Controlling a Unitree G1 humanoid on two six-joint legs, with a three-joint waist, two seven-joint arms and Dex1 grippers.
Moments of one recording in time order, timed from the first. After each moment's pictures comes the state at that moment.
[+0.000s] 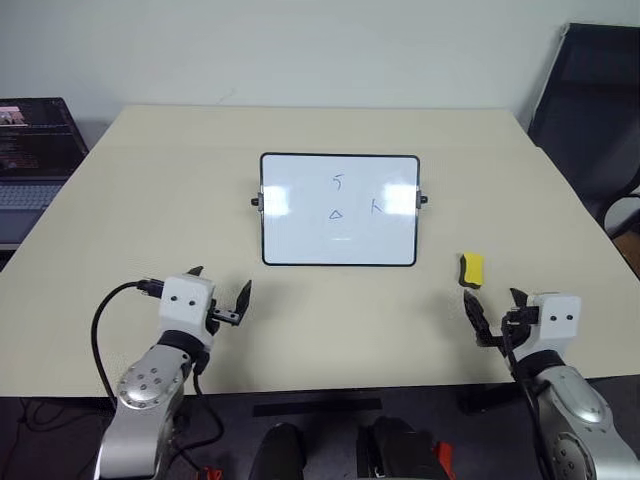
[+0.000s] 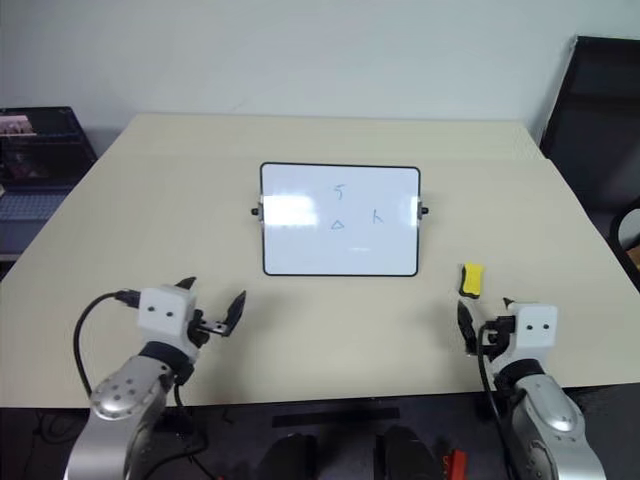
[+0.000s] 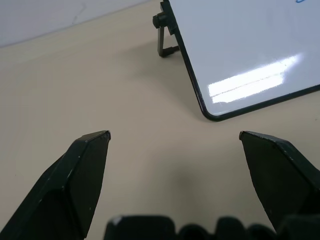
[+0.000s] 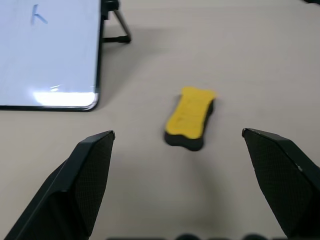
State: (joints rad) left arm 0.16 0.39 0.18 -0.46 -0.10 0.32 -0.30; right arm 0.25 -0.23 -0.21 -0.60 0.32 0.49 0.19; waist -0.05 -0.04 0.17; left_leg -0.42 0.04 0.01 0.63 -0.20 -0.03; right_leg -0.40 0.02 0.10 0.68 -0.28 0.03
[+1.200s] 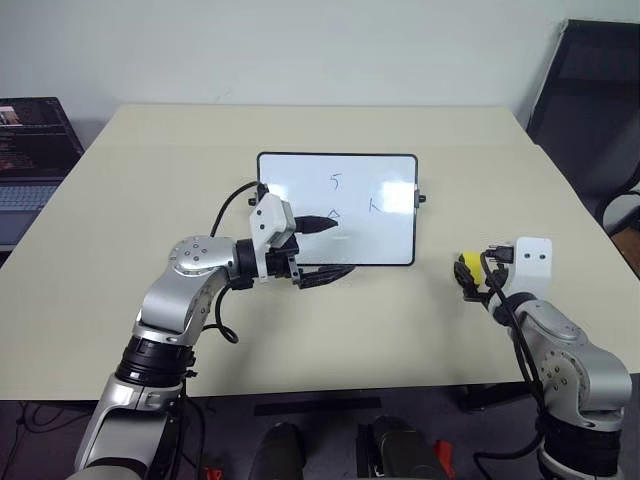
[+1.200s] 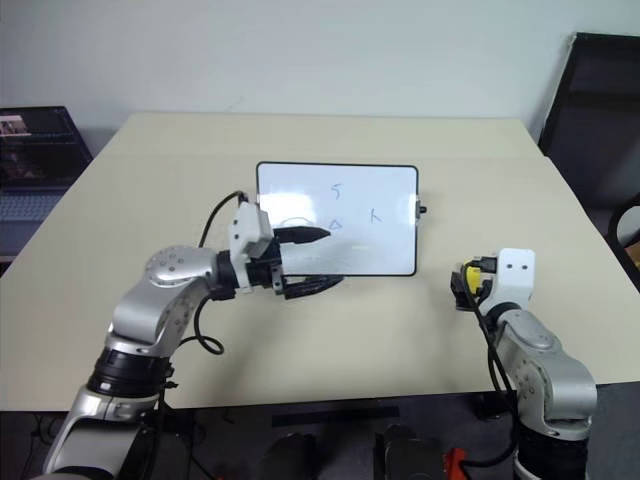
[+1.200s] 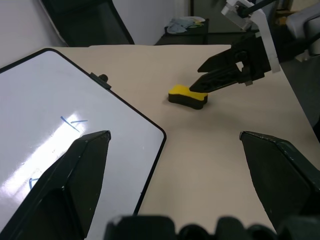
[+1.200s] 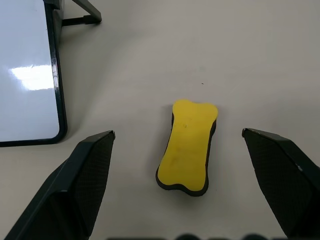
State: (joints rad) left arm -0.53 0.54 -0.10 -0.07 -0.39 0.33 -1.06; right arm -0.18 -0.25 -0.25 -0.52 0.36 1.04 -0.02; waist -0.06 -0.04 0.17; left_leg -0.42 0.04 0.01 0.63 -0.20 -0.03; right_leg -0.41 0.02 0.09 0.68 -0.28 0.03
